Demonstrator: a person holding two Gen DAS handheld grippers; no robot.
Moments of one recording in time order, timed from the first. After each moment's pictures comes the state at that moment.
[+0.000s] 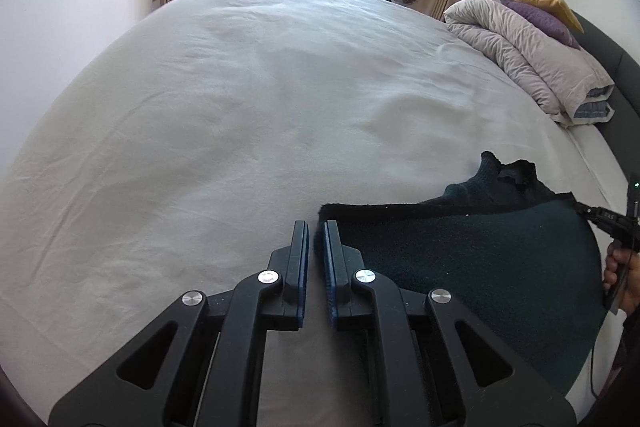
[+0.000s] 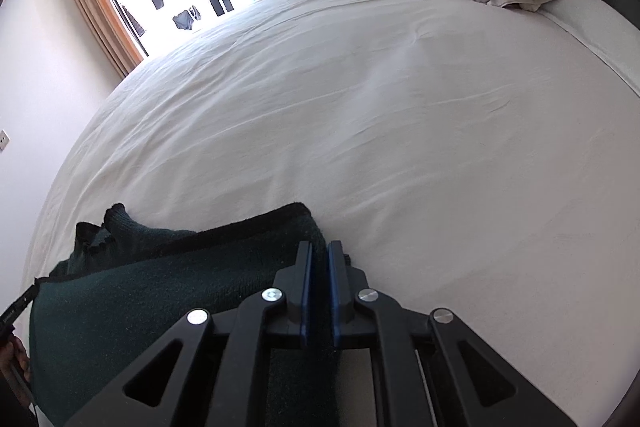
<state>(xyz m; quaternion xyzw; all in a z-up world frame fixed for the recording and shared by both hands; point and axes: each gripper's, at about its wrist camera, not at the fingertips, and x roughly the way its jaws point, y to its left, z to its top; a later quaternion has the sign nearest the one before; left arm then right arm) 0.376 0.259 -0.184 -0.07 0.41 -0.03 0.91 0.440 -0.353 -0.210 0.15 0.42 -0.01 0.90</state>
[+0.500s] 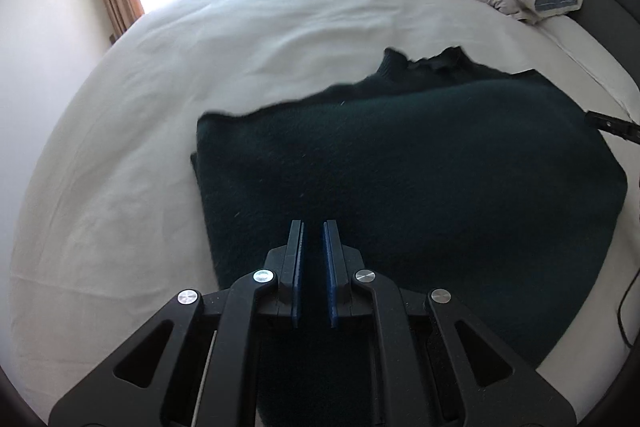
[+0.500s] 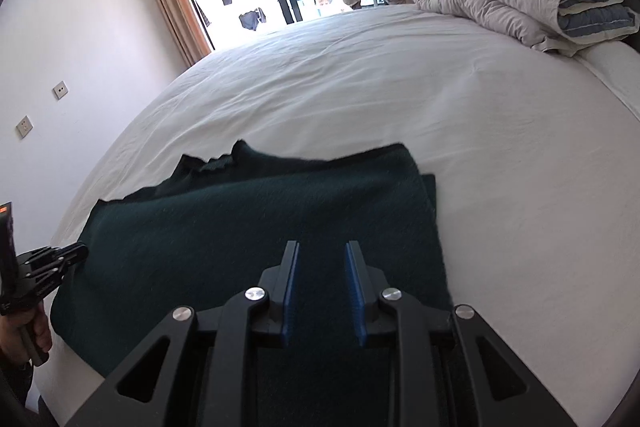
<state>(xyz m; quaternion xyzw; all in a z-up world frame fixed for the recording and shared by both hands) 0.311 0.156 -0.203 0.07 0.44 -0.08 0.89 0.342 -0.284 -0.191 0.09 0.40 0.11 0.90</state>
